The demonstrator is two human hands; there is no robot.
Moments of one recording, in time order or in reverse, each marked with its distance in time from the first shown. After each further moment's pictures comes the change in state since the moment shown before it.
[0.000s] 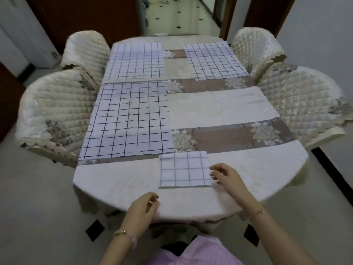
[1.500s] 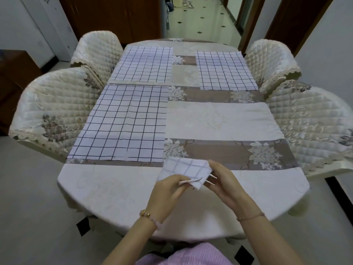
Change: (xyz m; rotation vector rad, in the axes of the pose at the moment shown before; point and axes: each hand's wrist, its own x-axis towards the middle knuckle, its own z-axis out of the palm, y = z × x) left_hand 0.050 0.140 0.053 -0.201 0.173 0.326; right_hand 0.042 -0.038 -0.045 0.697 -0.260 0.192
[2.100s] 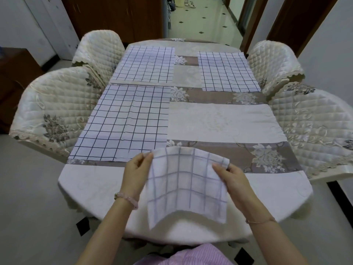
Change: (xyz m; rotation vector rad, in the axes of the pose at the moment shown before) left_hand 0.035 -0.002 -0.064 -0.416 0.327 -0.410; right_hand -0.006 -0.012 -0.006 -0.299 0.096 -0.200
